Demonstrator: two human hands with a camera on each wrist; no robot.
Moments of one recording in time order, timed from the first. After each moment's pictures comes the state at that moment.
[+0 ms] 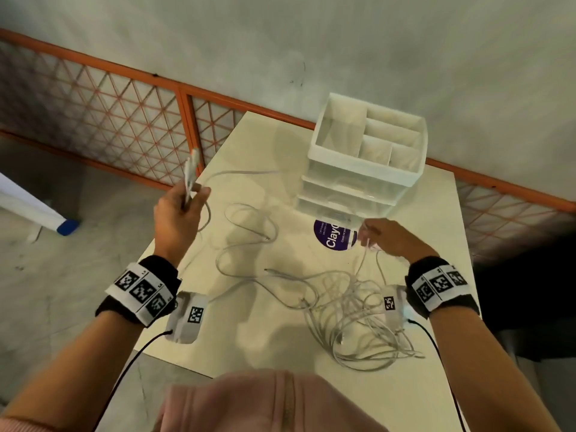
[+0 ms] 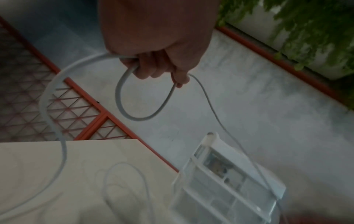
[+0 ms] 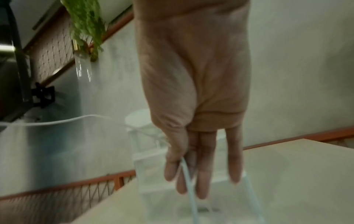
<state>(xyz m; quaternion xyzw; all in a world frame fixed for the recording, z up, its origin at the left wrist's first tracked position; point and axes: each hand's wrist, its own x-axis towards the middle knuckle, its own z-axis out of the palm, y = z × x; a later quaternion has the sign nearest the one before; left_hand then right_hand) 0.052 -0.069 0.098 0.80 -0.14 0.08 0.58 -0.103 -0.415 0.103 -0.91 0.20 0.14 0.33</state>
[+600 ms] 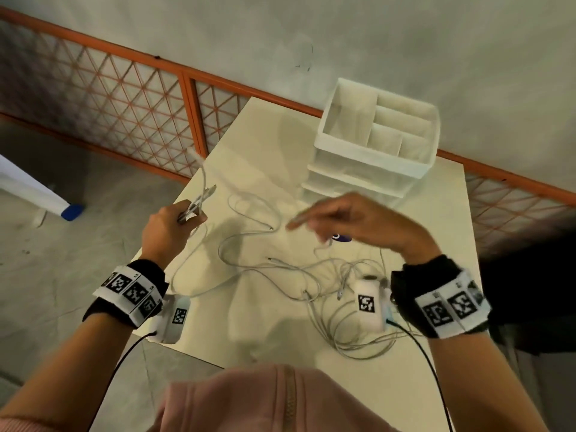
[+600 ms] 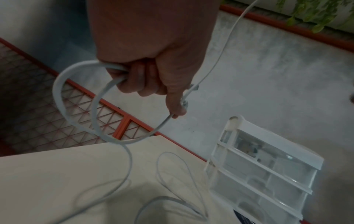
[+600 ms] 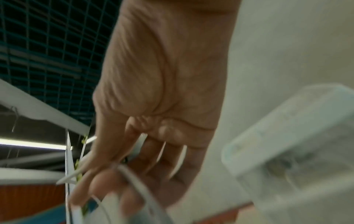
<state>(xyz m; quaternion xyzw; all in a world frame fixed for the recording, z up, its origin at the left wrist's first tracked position) 0.054 -0.033 0.060 0.91 -0.14 -0.02 0.38 -0.099 -0.306 0.202 -0.85 -0.11 0.14 0.50</state>
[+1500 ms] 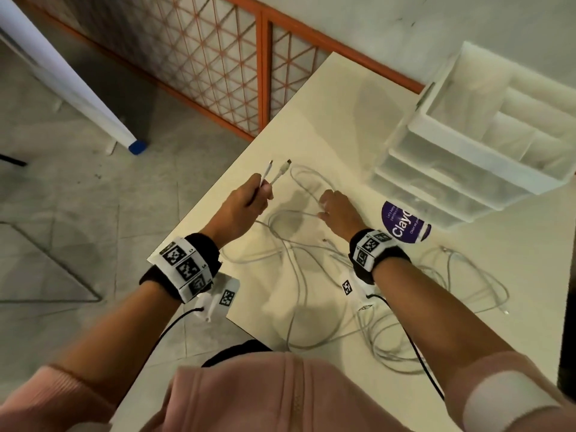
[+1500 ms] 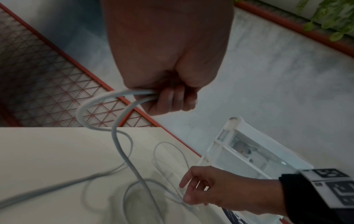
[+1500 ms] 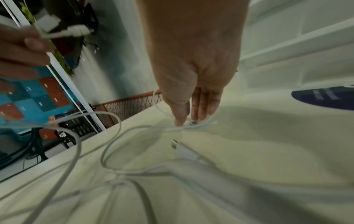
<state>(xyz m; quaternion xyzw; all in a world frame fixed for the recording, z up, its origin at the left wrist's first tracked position) 0.038 -0.050 0.068 0.83 -0.17 -0.16 0.50 0.021 -0.275 0.004 -0.96 0.10 0.16 0.23</state>
